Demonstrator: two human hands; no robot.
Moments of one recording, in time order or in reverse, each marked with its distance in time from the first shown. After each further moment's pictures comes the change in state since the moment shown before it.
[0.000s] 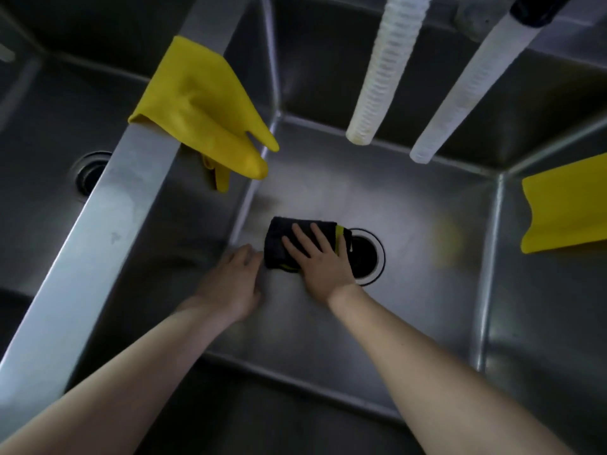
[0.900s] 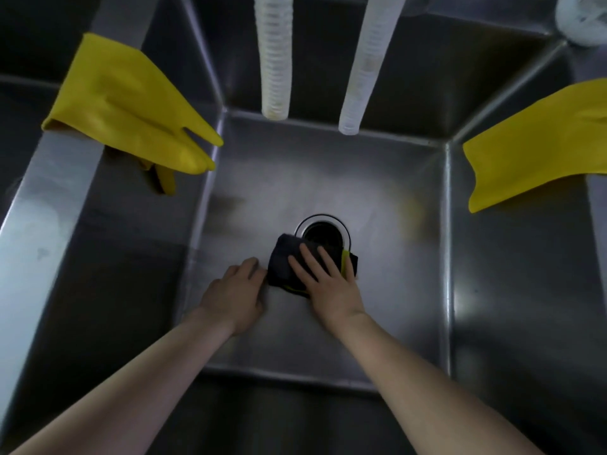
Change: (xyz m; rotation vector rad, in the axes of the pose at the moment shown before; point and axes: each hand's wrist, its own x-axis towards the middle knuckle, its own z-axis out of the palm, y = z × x) left_hand 0.008 0.042 0.030 0.072 -0.094 0.164; right_hand -0.078 0.027 0.036 0.060 0.017 0.164
